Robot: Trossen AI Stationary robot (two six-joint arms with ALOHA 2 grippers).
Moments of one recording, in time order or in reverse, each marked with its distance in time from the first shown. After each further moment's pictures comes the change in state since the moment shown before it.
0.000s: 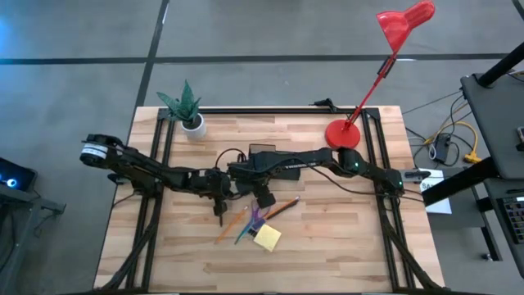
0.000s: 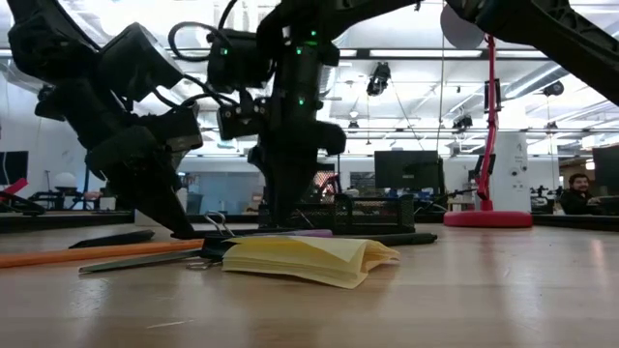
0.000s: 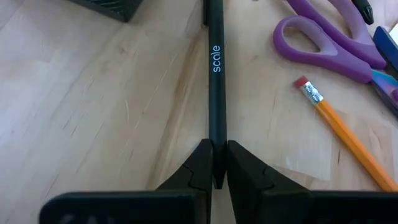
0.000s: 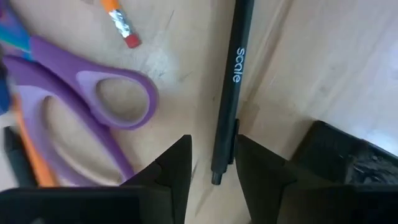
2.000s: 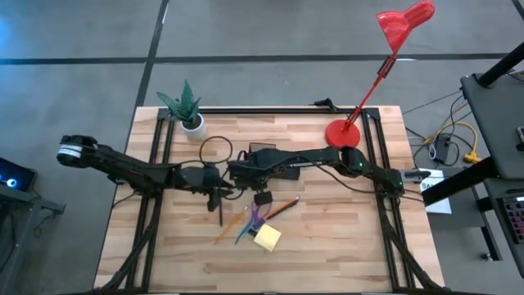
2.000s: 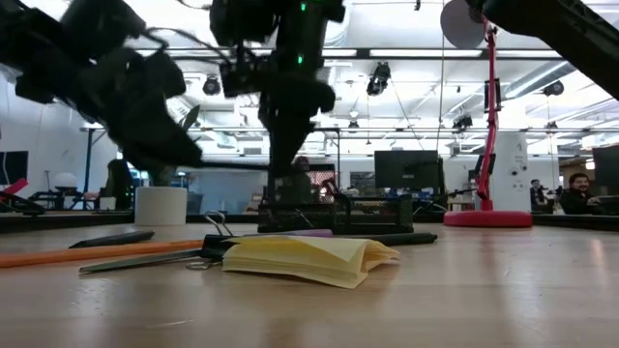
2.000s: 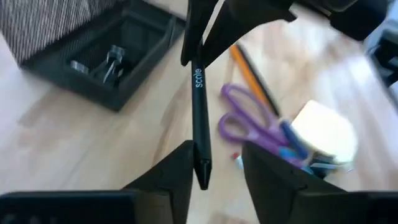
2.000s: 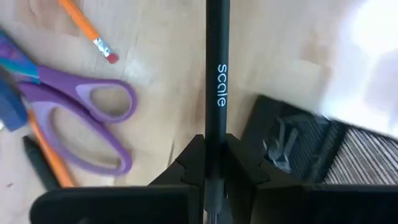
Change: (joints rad) left arm -0.002 -0.393 -0.095 0.133 -0.006 -0.028; right arm 0.018 -0.050 0.113 -0.125 0.167 0.149
